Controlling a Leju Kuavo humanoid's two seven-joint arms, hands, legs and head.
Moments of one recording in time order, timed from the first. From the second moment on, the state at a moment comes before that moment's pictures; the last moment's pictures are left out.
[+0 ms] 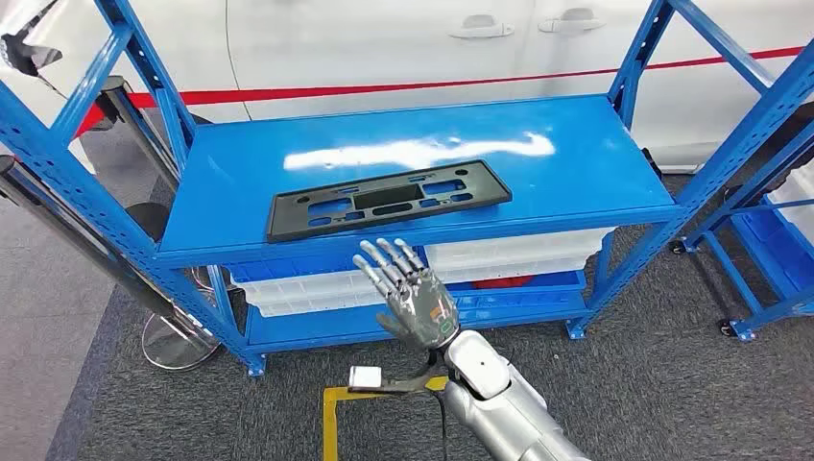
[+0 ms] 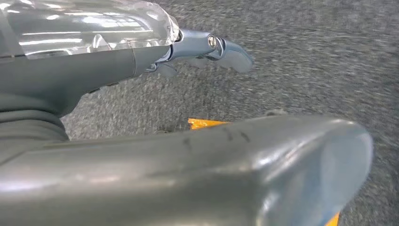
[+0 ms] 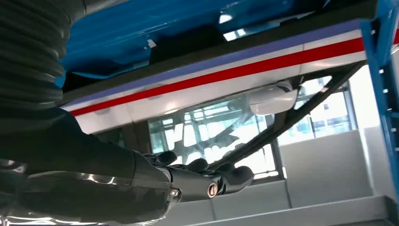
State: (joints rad) left arm -0.06 -0.11 0.64 -0.22 -0.57 0.21 -0.46; right arm -0.41 0.16 0.40 -0.96 1.25 -0.69 -0.35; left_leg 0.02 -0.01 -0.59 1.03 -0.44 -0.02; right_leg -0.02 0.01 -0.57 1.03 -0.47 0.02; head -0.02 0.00
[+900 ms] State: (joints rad) left arm -0.06 -0.13 0.72 -0.21 -0.53 0.11 -0.46; right arm -0.67 0.29 0.30 -0.64 1.20 -0.70 -0.31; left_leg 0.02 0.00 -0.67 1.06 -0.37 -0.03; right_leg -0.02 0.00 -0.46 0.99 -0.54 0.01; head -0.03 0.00
